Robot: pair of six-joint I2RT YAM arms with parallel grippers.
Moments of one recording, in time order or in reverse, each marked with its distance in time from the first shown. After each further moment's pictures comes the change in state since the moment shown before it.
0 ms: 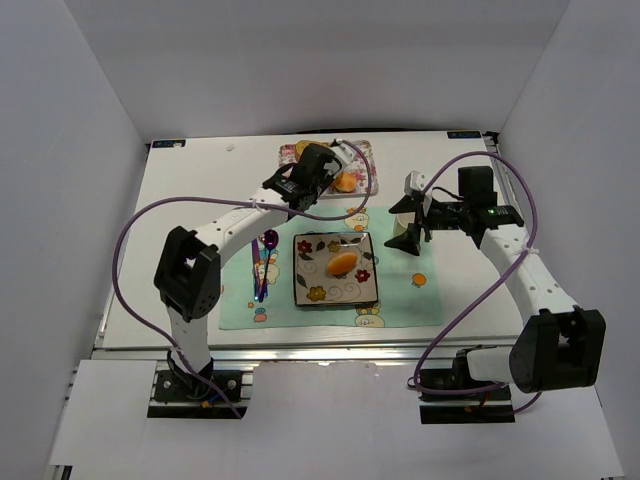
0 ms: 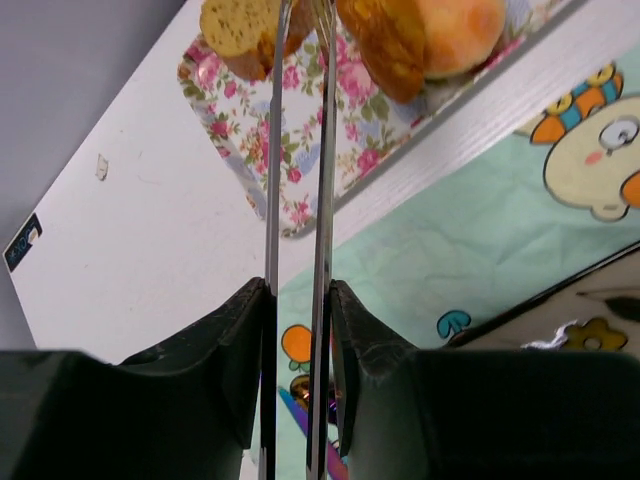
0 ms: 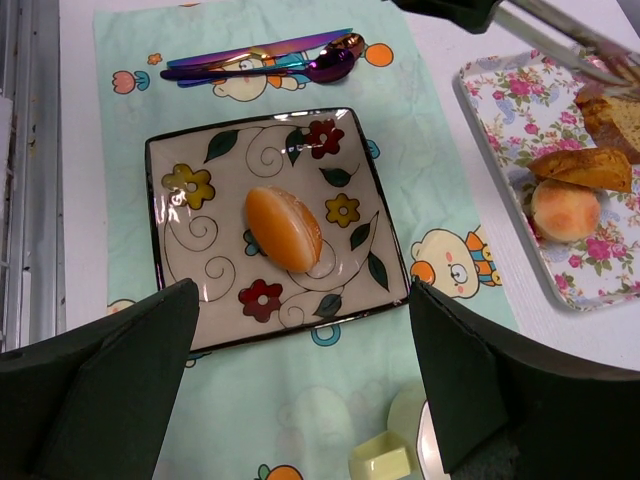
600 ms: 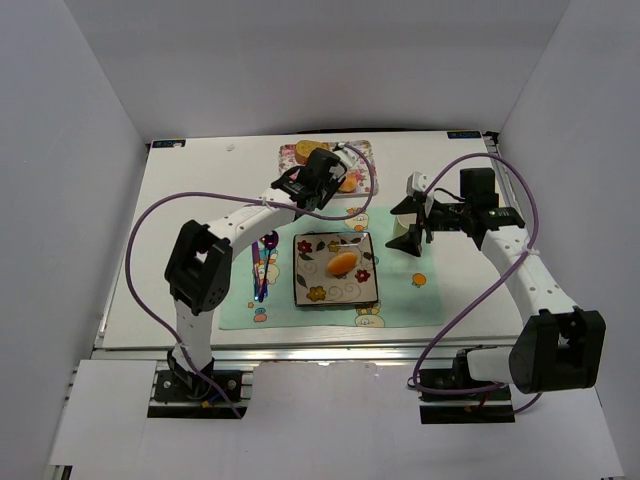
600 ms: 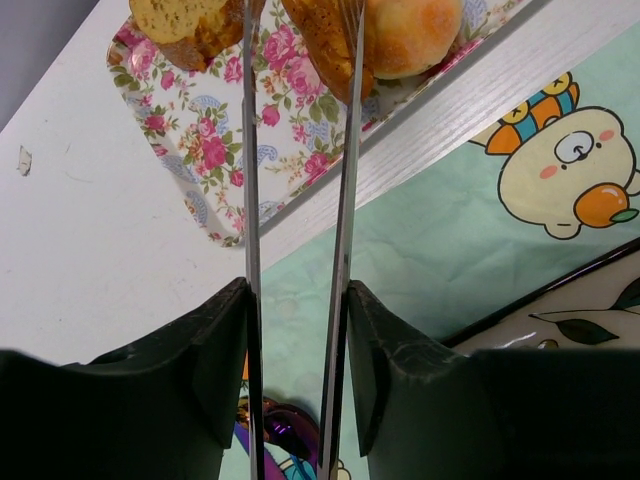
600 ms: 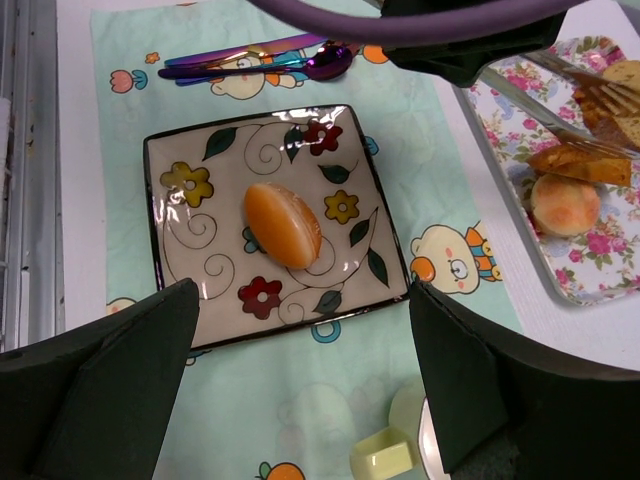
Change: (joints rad) left arm 0.001 0.079 0.029 0.029 0.046 -0.102; right arm -0.015 -0.004 -0.013 0.009 -0.008 0.000
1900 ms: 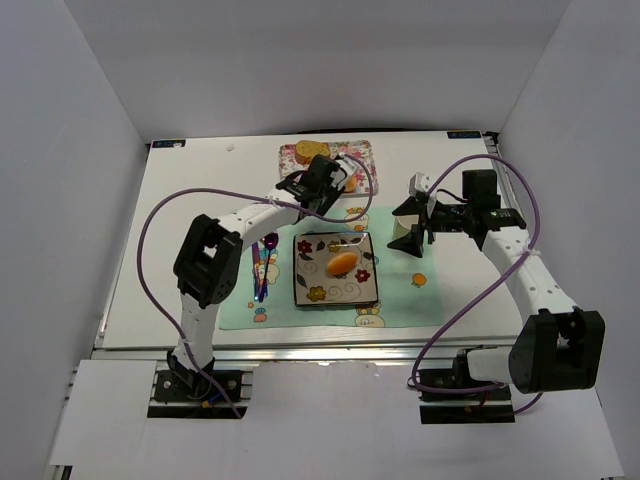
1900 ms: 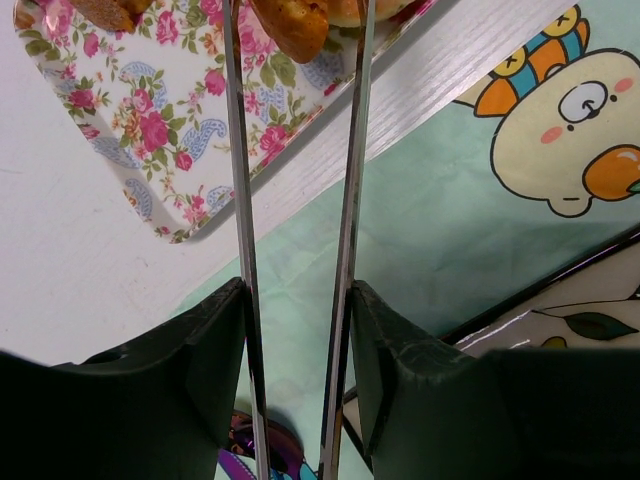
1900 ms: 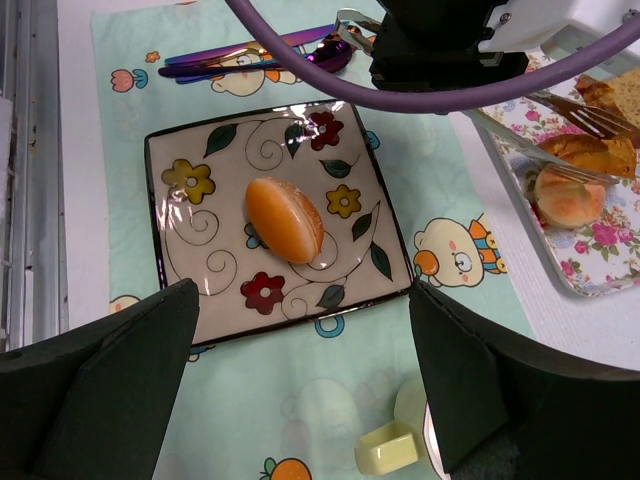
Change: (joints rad) left arm 0.015 0.077 0.003 -0.023 0.061 -0.002; right arm -0.017 -0.003 -0.019 0.000 -0.014 0.000
